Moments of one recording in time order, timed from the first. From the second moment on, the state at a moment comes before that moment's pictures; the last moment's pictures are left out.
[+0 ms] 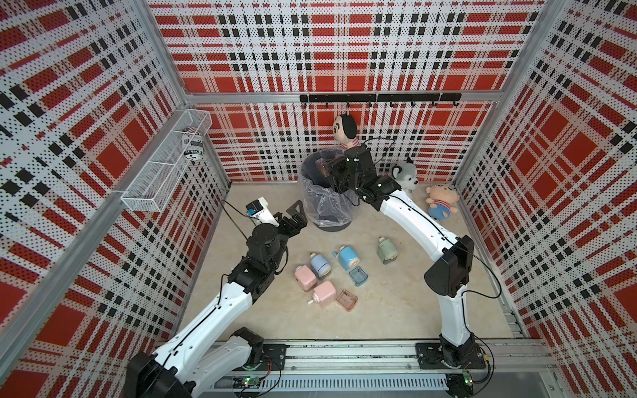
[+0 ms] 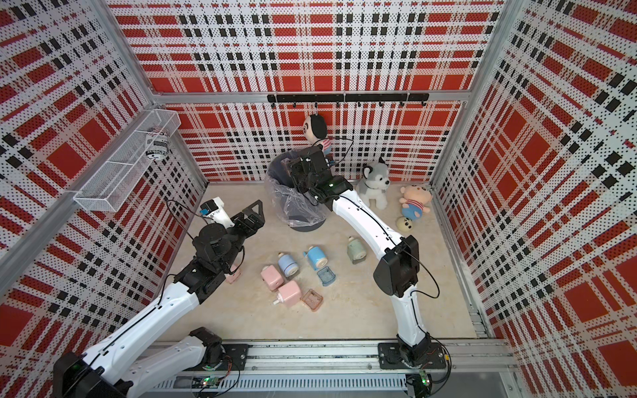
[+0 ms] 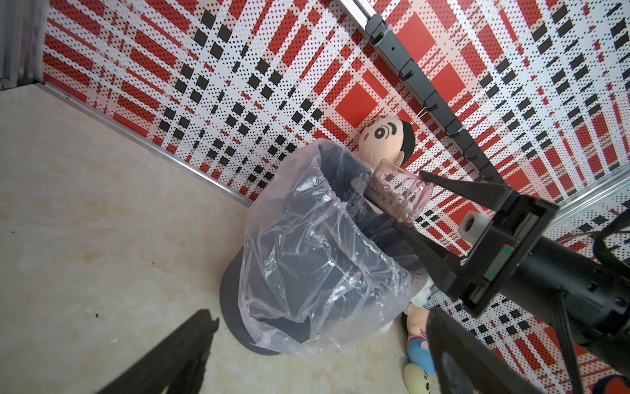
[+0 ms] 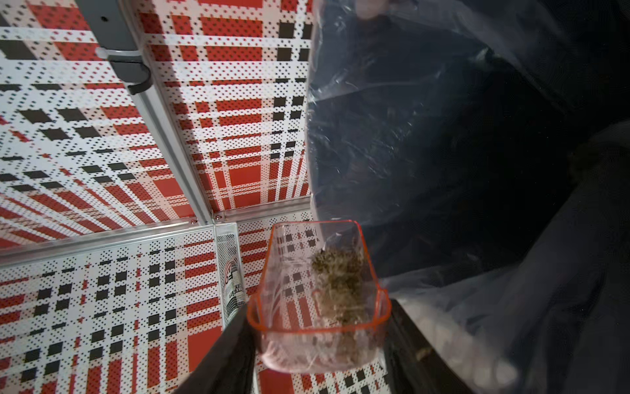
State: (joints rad) left arm -0.48 0.97 0.73 0.16 -0.34 -0.74; right arm 0.66 2.06 2.18 -0.46 0.03 1.61
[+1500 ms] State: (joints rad) left arm -0.55 0.86 0.68 0.10 -0.41 -0.78; right arm 0.66 1.93 1.99 -0.30 0.07 2.03
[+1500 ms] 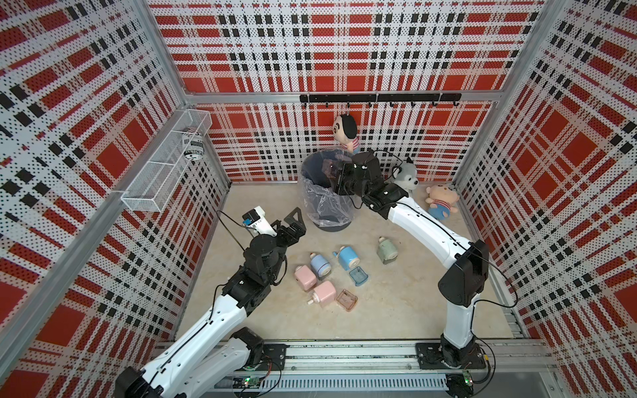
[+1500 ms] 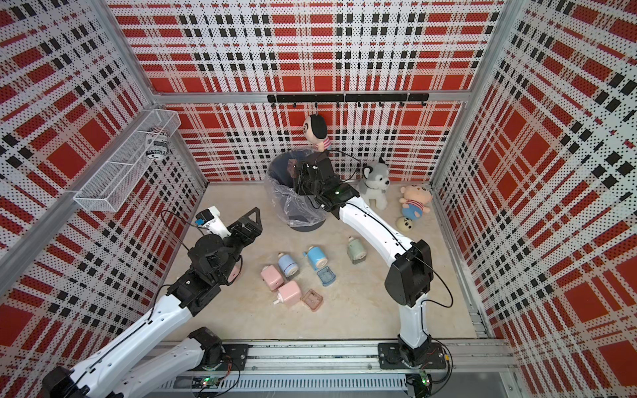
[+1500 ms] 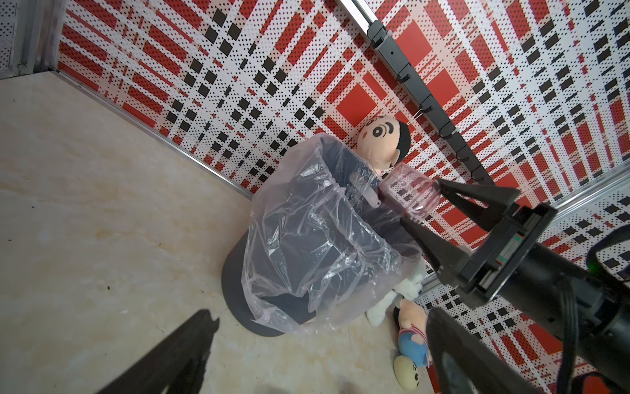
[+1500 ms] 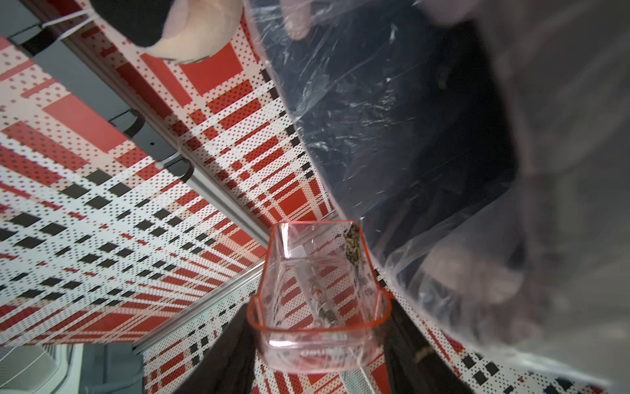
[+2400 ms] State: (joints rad) left arm -0.56 0.84 0.66 0.10 -0.43 -0.78; right arm 0.67 1.93 1.94 -0.20 0.05 2.03
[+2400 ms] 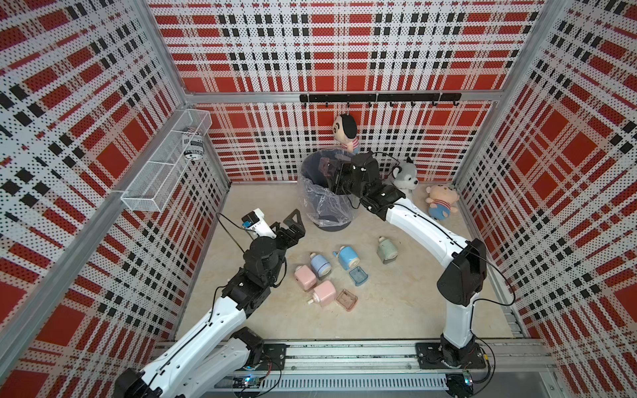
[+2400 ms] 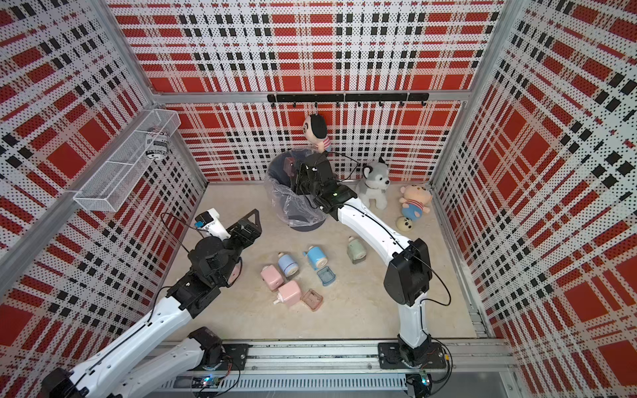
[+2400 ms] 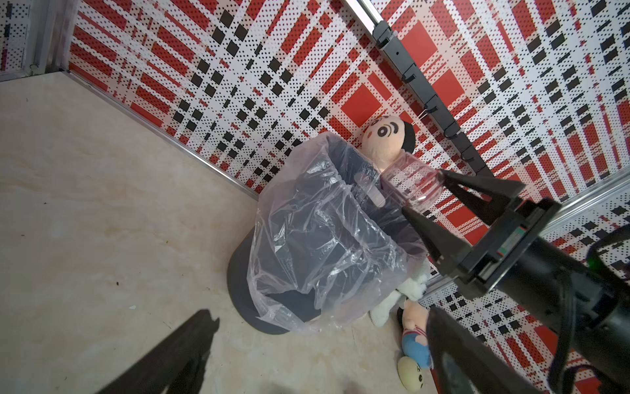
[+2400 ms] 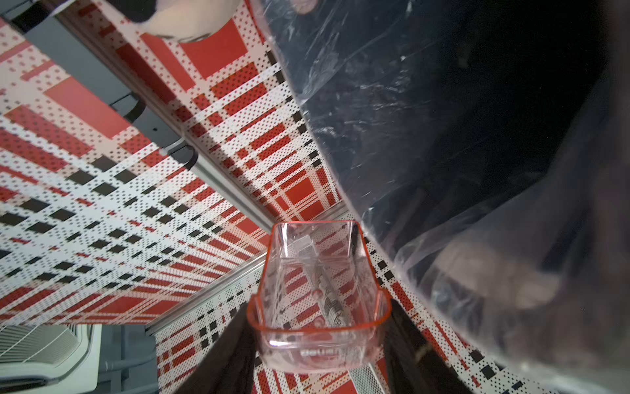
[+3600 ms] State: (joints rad) left arm -0.54 0.81 0.66 0.07 -0.46 -0.75; right arm 0.68 1.91 1.80 -0.10 0.05 2.01
